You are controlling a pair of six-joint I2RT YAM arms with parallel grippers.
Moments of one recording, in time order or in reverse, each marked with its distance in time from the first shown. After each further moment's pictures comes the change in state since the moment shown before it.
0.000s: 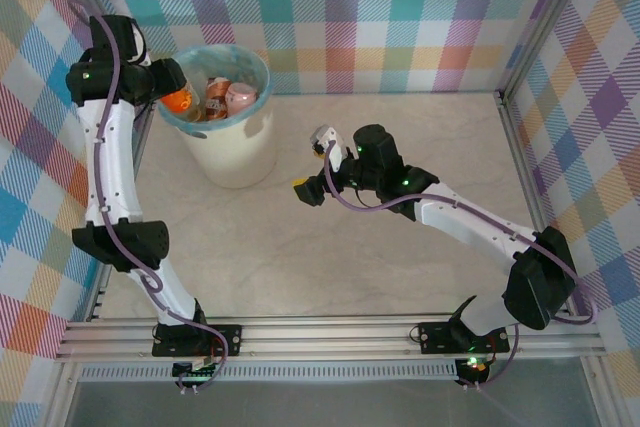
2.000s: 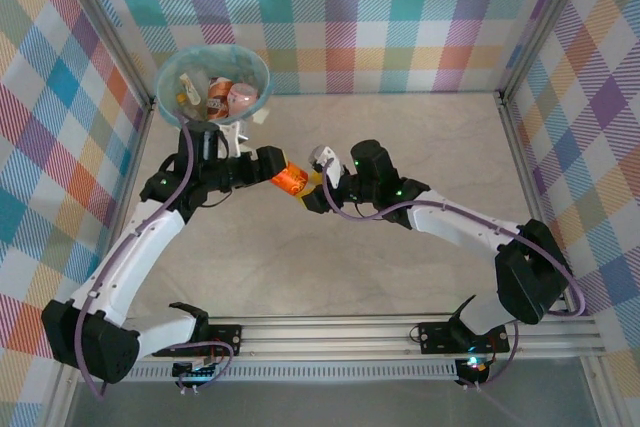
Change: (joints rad) left arm -0.438 -0.642 -1.199 0.708 0.435 -0.328; right arm -0.007 0.035 -0.141 0.127 -0.113 -0.018
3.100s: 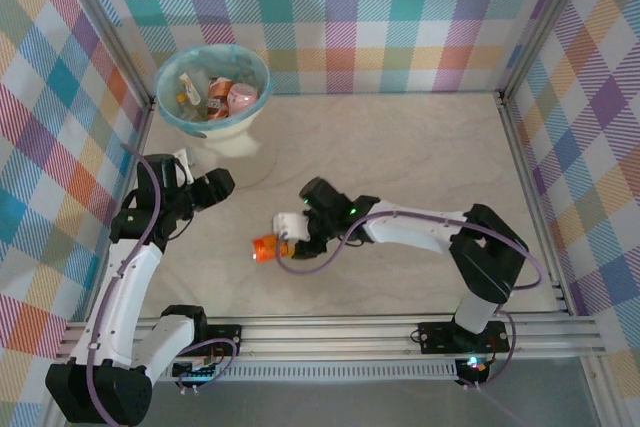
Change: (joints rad) left arm 0.279 -0.252 -0.199 -0.113 -0.200 0.108; right arm 0.205 0.202 0.098 -0.299 0.138 -0.535
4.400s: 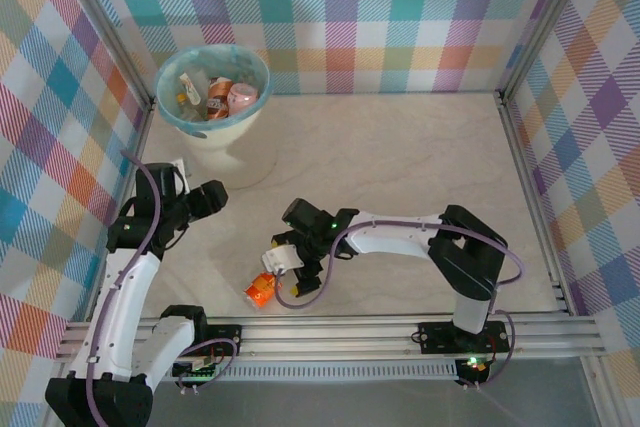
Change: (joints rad) left arm 0.015 -0.059 -0.045 -0.123 -0.138 0.097; right arm 0.149 0.133 0.054 -0.102 -0.047 -0.313
